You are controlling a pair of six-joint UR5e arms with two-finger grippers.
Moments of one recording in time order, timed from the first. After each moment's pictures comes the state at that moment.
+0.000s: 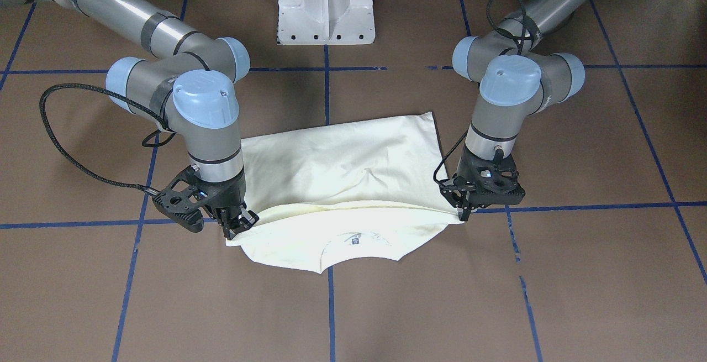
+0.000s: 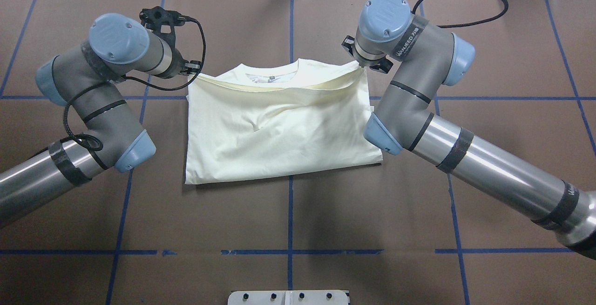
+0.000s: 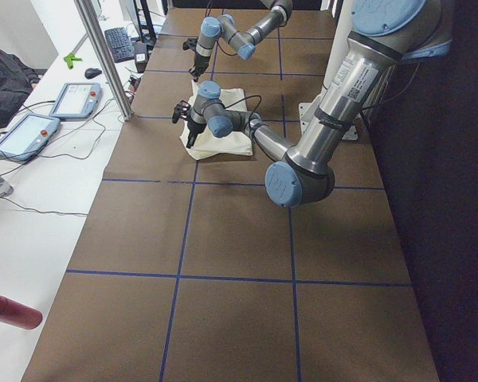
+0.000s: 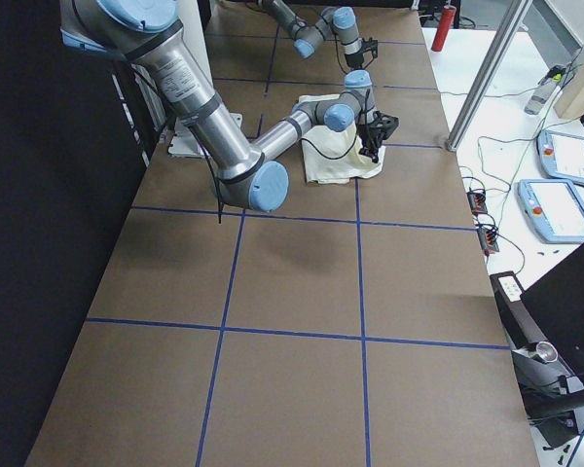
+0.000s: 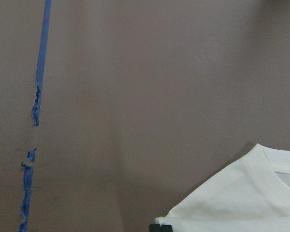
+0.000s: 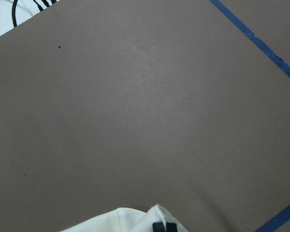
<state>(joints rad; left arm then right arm) -0.77 -2.13 -1.48 -1.99 -1.75 -0.98 0.74 -0.83 1.38 -1.40 1.70 1.64</state>
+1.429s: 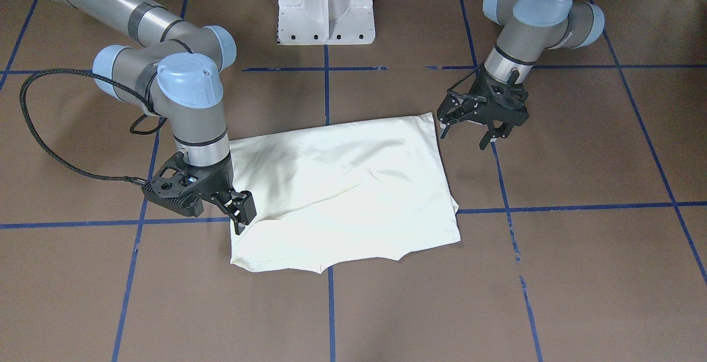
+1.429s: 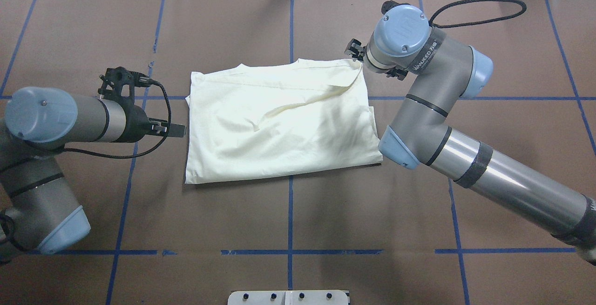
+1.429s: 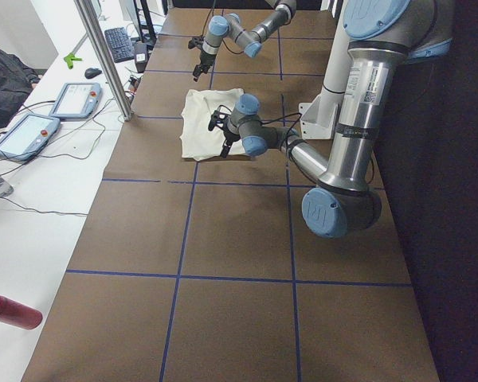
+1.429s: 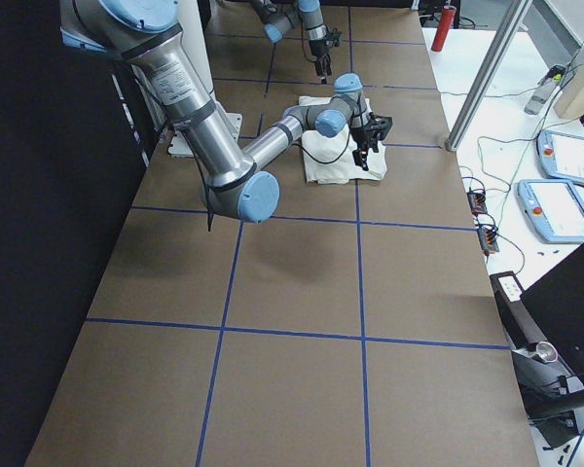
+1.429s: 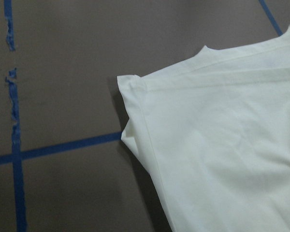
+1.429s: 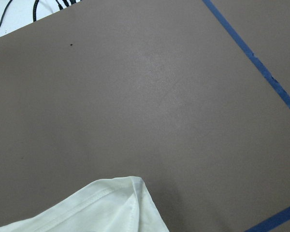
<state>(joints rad) -0.62 -1.76 -1.84 -2.19 -1.79 -1.04 0.73 -0.91 1.49 -1.38 1.66 1.52</state>
